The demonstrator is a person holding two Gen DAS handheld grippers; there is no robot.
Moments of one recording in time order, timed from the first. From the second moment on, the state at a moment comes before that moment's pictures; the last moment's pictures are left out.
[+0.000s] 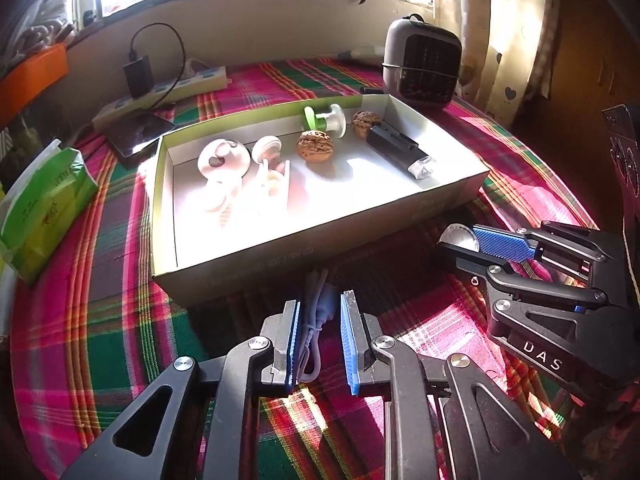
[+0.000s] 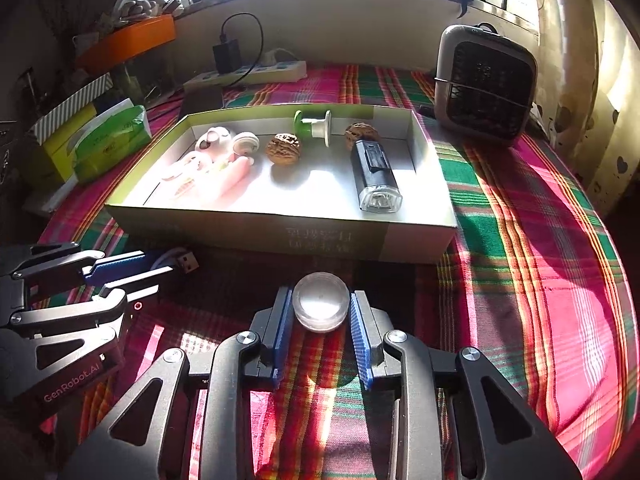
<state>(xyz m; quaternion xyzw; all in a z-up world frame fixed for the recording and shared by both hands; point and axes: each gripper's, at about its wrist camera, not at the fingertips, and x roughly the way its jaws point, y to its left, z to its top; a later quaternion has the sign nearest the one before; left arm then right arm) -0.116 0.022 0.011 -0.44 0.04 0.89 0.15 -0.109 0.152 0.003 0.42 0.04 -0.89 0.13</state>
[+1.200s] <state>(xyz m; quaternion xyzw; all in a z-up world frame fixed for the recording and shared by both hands) -0.107 0.017 0.032 -0.42 0.02 0.89 0.17 -0.100 0.151 0.025 0.40 0.04 -0.90 0.15</state>
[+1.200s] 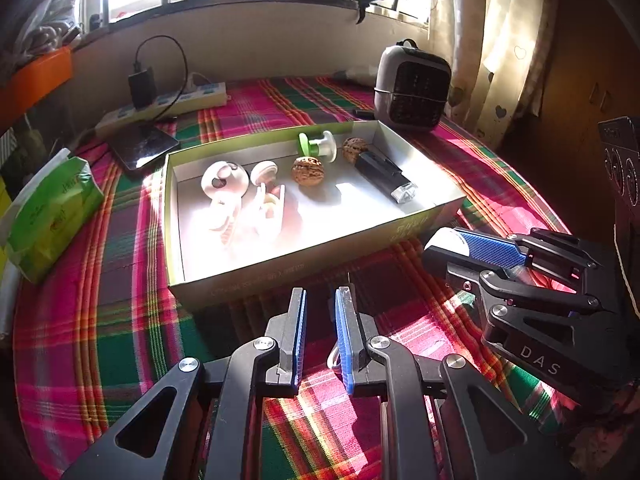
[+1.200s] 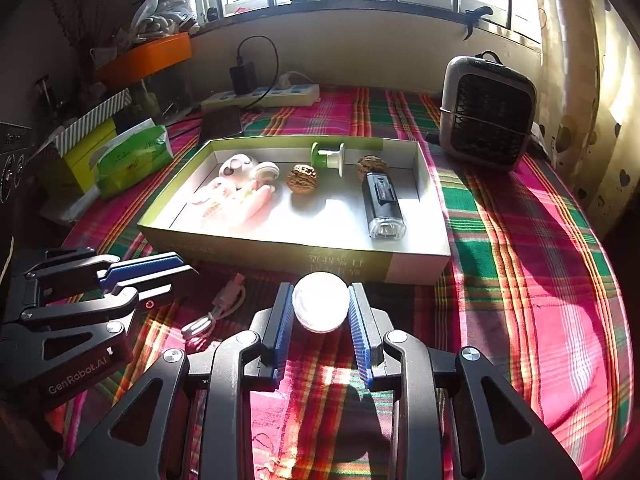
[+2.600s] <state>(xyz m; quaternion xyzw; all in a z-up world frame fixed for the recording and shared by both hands) -0.114 0.035 0.019 -0.44 0.04 0.89 0.14 -0.100 0.157 0.021 0.40 0.03 -0.90 0.15</state>
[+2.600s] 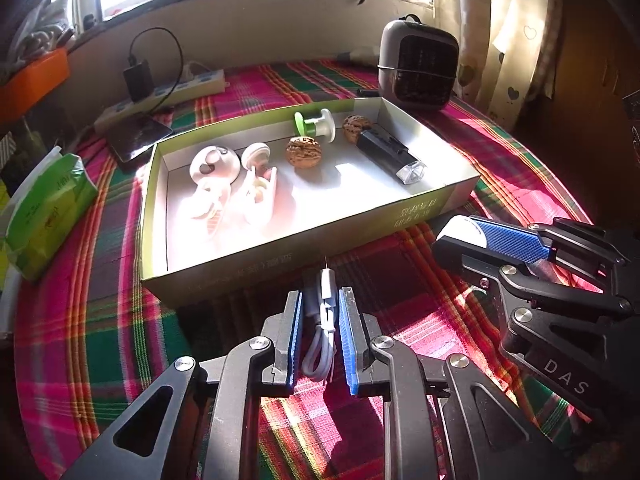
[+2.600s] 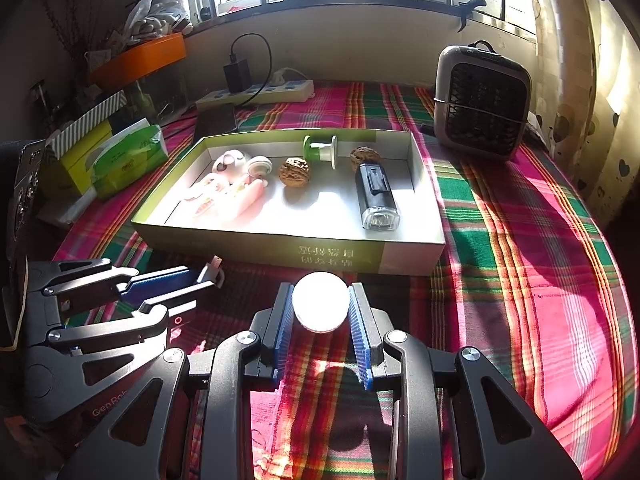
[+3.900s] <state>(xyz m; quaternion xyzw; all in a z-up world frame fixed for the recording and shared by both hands) -0.118 0.016 0.026 -0.44 0.00 0.89 0.15 -0.112 0.161 0.032 0.39 0.02 -0.90 0.16</state>
